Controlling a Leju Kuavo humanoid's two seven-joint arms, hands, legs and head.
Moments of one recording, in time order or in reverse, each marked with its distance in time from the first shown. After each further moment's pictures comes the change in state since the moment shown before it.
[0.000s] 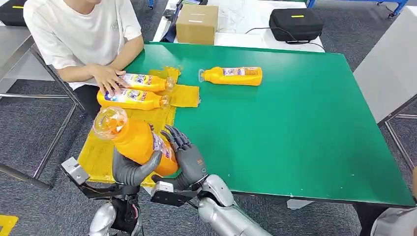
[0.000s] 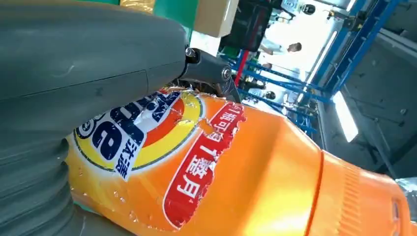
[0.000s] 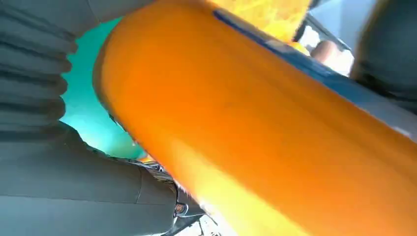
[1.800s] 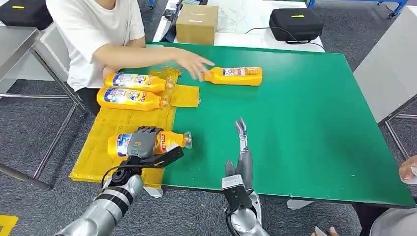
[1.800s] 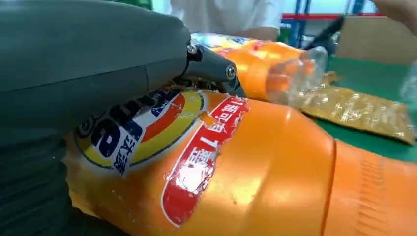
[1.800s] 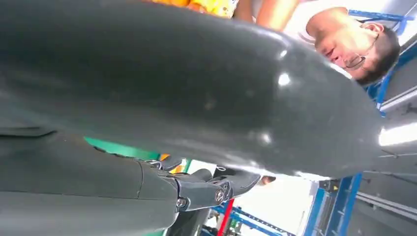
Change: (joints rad) left arm -0.523 0.100 0.052 1.020 -1.506 0.541 0.332; right arm 0.332 -0.132 -0.292 -0.583 -0.351 -0.001 -0.105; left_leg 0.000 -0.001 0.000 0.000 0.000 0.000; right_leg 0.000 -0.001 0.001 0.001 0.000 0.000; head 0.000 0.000
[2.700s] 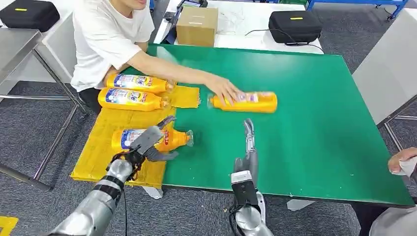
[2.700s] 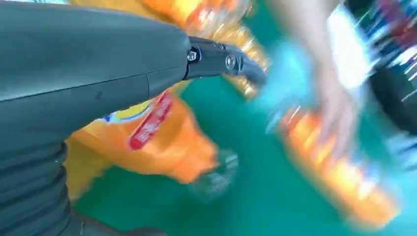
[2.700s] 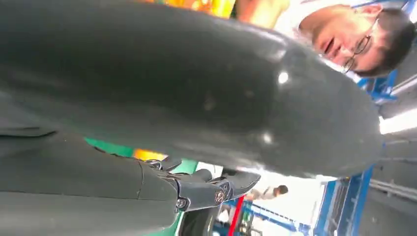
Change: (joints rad) left arm 0.048 -0.019 0.163 -0.208 0.707 -0.602 -0.379; right arm -0.008 -0.032 -0.005 0.009 -0.060 -0.049 0.000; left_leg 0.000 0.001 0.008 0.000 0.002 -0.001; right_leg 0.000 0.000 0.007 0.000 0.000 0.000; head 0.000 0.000
